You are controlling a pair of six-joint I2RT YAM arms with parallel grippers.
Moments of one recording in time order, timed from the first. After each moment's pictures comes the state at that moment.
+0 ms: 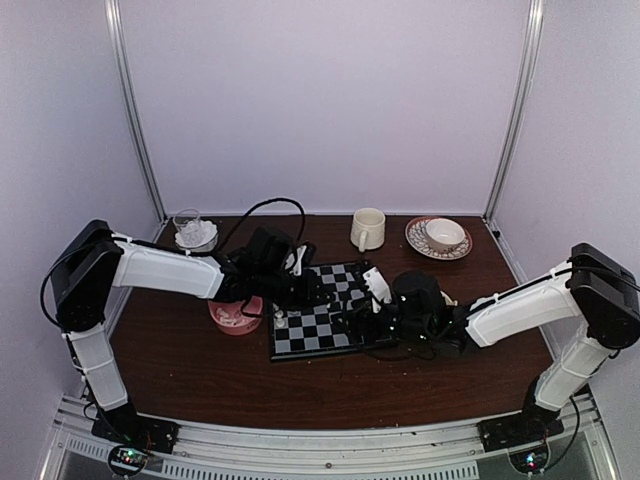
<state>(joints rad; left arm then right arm) -0.83 1.84 1.12 0.09 0.34 -0.78 0.96 1.60 0.68 0.52 0.03 0.29</state>
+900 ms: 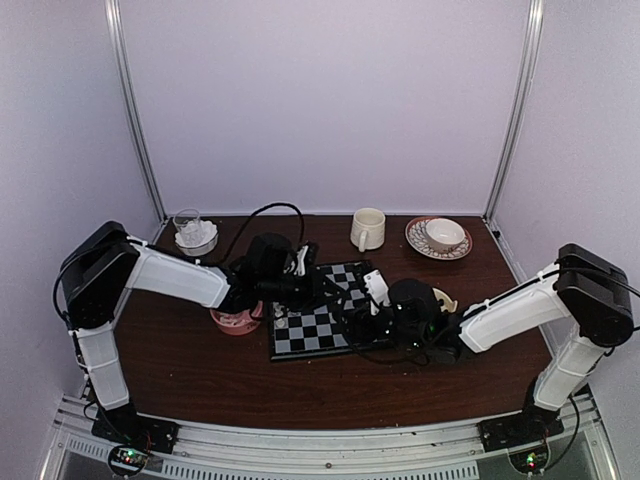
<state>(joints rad) -0.84 1.89 1.07 0.36 0.40 -0.95 0.99 1.66 0.66 0.61 0.16 0.32</state>
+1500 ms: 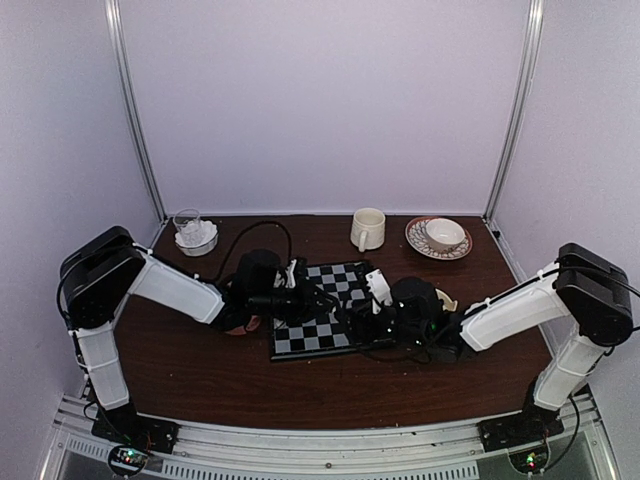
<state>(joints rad) -0.84 1.89 0.91 0.59 0.40 -1.13 0.97 1.66 0.65 0.62 0.12 0.34</state>
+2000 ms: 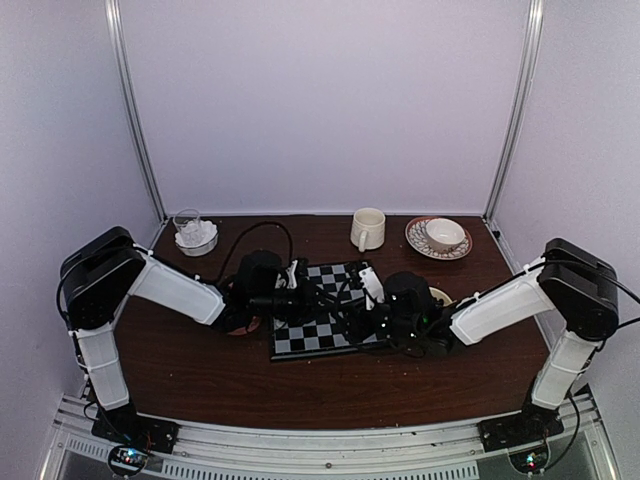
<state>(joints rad) -0.85 1.89 0.91 0.60 0.39 -1.15 0.93 1.72 0.71 0.62 0.00 0.38</state>
